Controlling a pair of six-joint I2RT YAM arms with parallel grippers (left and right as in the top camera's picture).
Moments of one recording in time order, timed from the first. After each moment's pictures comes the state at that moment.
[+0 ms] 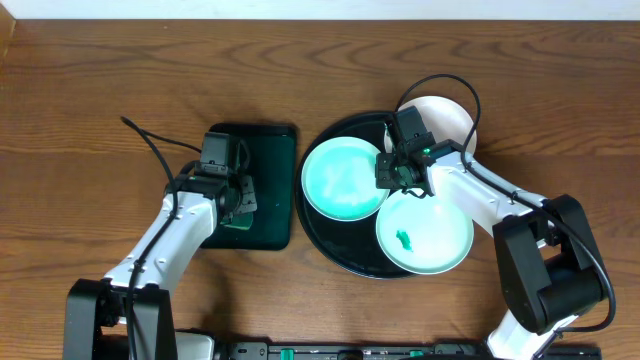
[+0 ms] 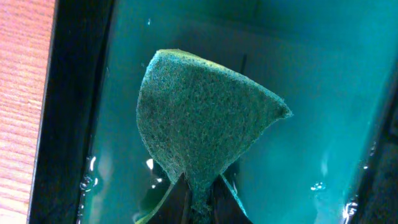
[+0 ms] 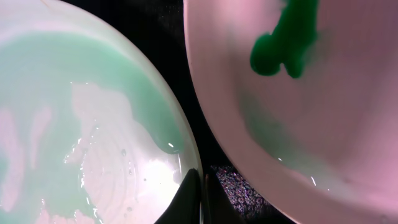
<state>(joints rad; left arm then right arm) -0.14 1.50 0.81 -0.56 -0.05 -0.32 0.43 1.86 1.11 -0.45 -0.04 0.44</state>
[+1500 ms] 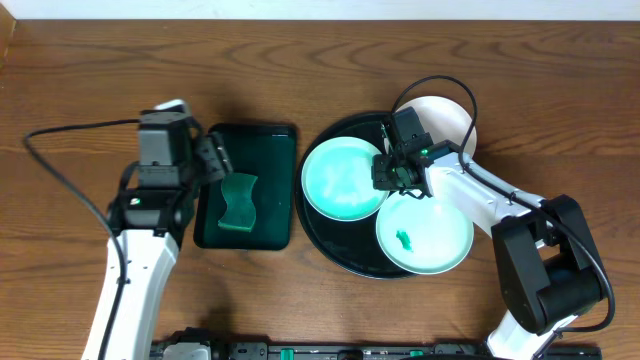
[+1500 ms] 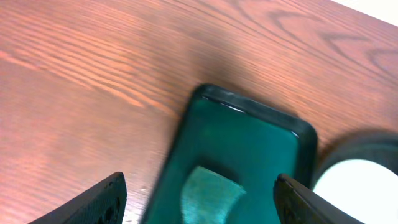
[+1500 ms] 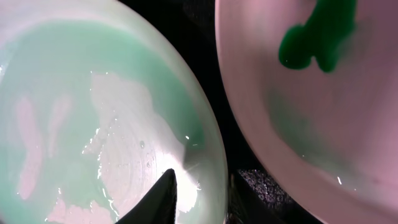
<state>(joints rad) -0.01 1.18 0.95 -0.57 -0.07 -0.33 0.44 1.86 1.11 -0.45 -0.07 0.43</state>
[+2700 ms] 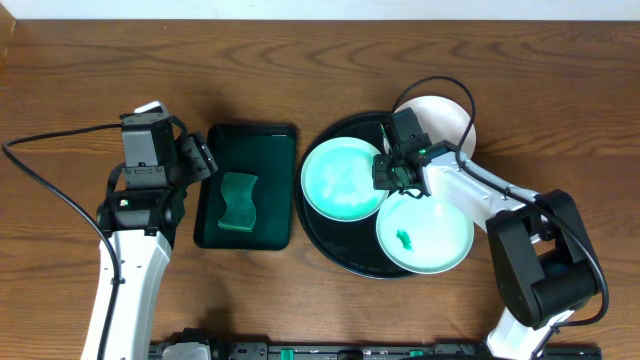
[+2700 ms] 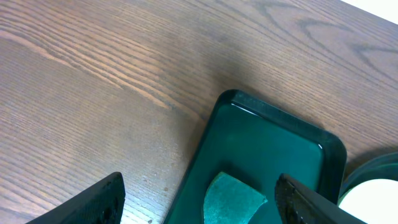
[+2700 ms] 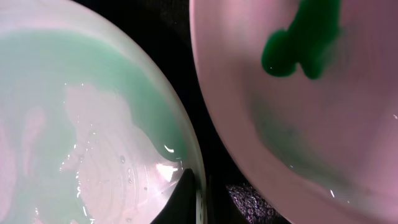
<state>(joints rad) 0.05 1.18 0.95 -0.58 -0.11 -0.33 0.44 1.89 1.11 -0.43 -0.04 0.44</state>
